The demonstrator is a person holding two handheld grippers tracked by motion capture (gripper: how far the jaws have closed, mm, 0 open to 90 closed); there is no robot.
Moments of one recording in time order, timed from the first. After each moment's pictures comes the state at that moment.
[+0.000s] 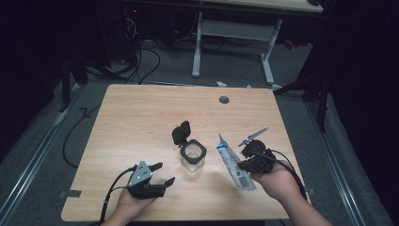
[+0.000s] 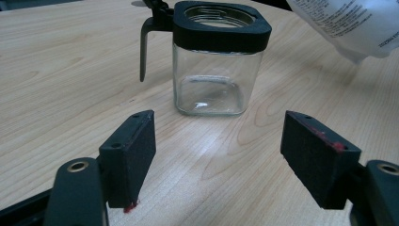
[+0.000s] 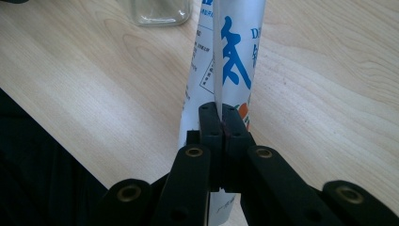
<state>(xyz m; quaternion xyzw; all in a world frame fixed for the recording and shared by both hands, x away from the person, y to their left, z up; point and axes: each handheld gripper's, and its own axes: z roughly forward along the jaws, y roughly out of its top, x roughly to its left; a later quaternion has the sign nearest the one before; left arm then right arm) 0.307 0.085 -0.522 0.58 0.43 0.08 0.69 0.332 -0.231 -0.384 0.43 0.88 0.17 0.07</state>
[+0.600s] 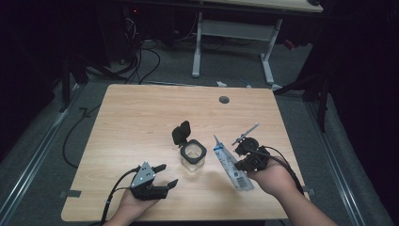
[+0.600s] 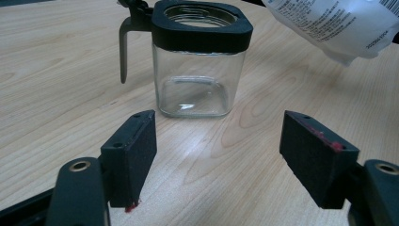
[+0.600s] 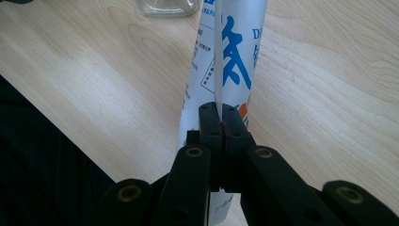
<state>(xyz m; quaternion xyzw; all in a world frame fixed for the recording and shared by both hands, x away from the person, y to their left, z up) 0.303 0.077 -0.522 0.59 0.42 0.06 0.69 0.341 -0.216 -0.381 0.43 0.89 0.13 0.05</state>
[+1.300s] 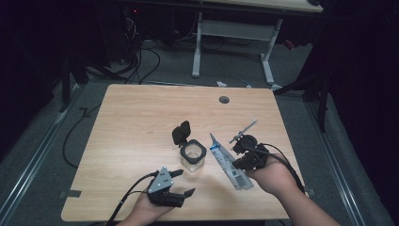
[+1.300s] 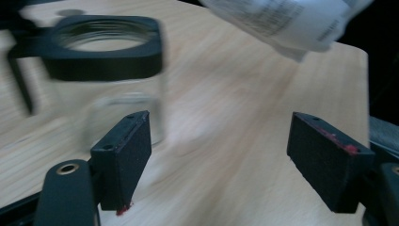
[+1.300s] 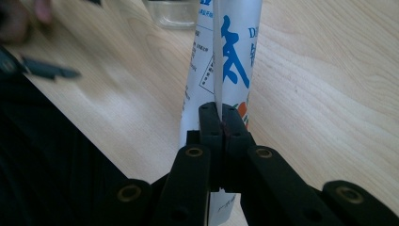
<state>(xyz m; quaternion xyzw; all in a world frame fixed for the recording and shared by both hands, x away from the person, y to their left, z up) 0.280 0.021 -0.519 0.61 0.37 0.01 0.70 0.337 -0.204 -0.361 0.41 0.90 0.13 0.05</state>
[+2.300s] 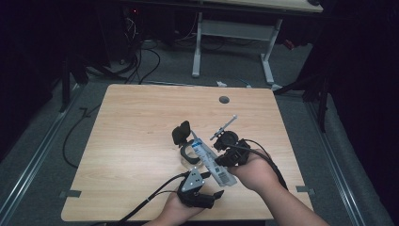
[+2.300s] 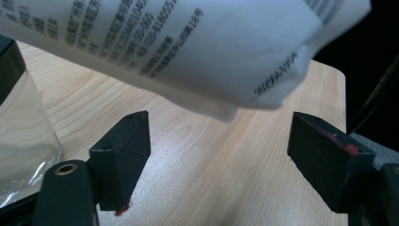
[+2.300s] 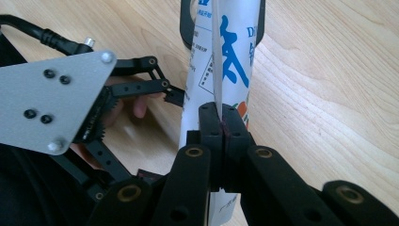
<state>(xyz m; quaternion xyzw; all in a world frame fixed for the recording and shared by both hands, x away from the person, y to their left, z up) 0.283 -0.051 -0.520 0.59 0.40 -0.02 0.70 0.343 -0.158 -0.351 0.38 0.91 0.15 0.05</state>
